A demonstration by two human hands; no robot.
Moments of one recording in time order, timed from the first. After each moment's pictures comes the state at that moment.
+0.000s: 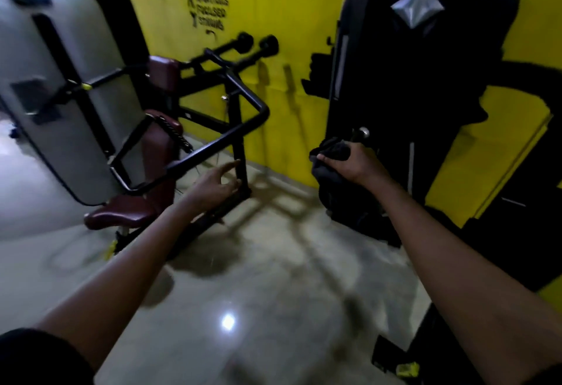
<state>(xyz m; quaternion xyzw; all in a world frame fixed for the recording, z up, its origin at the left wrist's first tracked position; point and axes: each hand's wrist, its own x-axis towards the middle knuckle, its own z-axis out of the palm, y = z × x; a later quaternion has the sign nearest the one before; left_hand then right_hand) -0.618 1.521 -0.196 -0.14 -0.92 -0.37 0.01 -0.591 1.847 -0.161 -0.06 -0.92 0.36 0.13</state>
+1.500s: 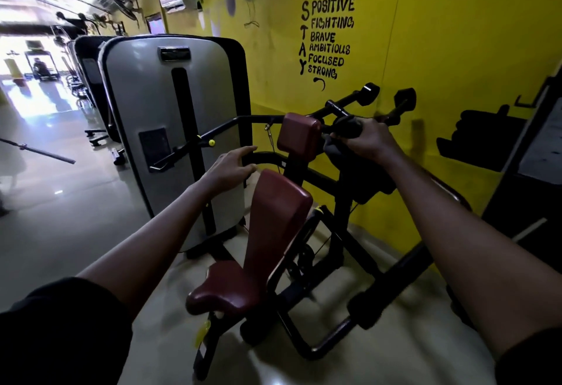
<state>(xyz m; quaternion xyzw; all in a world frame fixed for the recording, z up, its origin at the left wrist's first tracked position) -1.063 1.063 -0.099 -0.11 -0.94 -0.31 0.12 -1.076 1.387 -0.039 0.06 -0.92 0.32 0.19</state>
